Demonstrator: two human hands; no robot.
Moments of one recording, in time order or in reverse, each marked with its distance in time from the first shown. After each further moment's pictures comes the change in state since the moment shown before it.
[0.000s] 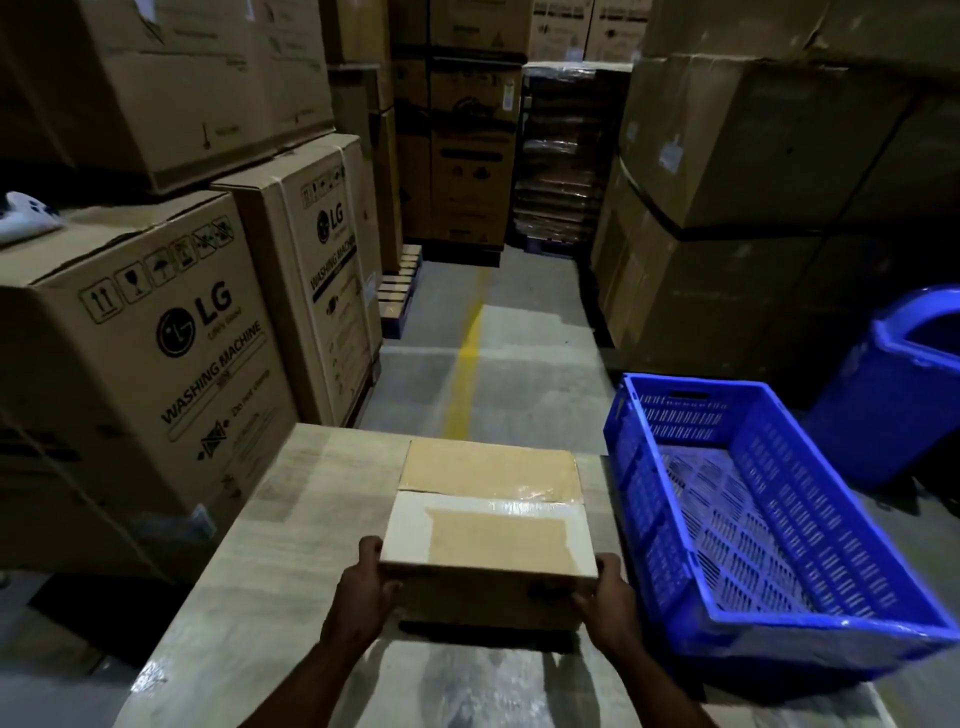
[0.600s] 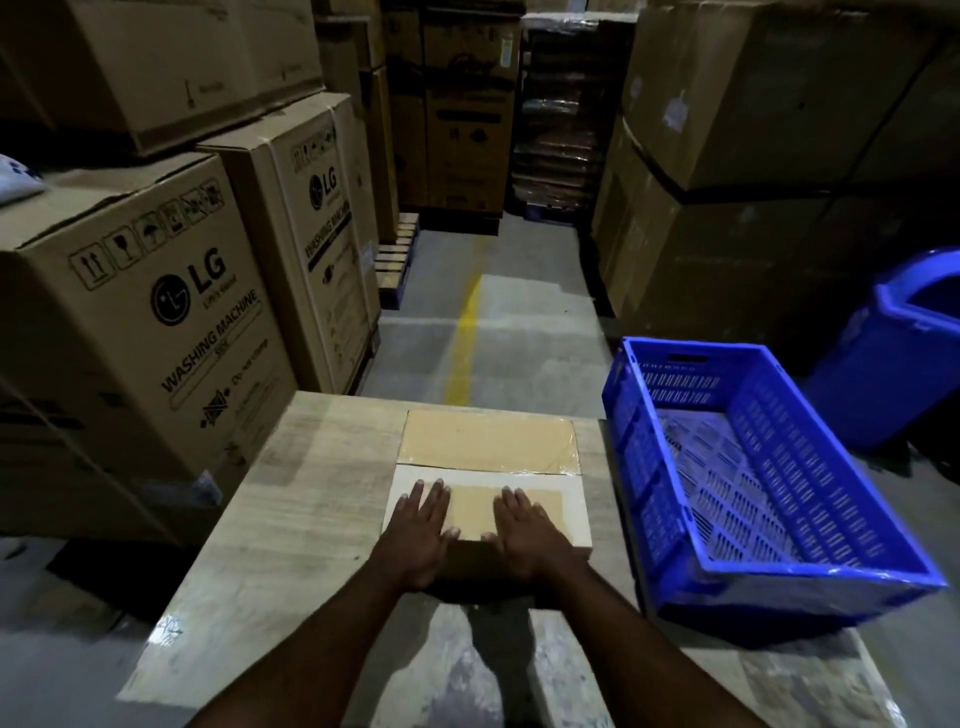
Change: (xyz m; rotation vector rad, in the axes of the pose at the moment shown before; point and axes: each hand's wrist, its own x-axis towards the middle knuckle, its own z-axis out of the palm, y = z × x) left_hand 0.016 0.051 0.028 0.575 -0.282 0.315; right_hand -0.003 -0.084 0.043 -0.632 -0.394 -0.435
